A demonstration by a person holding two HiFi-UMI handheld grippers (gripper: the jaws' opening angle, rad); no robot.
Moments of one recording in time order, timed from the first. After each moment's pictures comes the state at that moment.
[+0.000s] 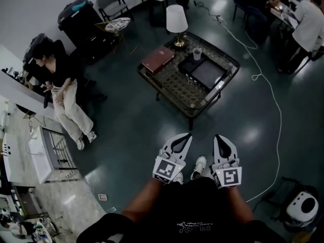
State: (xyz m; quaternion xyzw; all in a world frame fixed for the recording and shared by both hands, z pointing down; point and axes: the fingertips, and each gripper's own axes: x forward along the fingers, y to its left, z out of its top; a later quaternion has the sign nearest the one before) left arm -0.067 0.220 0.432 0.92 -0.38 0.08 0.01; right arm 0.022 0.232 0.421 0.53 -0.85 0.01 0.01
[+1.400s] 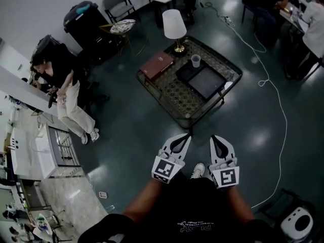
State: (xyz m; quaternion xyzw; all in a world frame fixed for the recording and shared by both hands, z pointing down) left arm -0.002 0.150 0.439 0.90 -0.42 0.10 0.03; right arm 0.078 0.158 0.423 0.48 -0.87 0.00 0.00
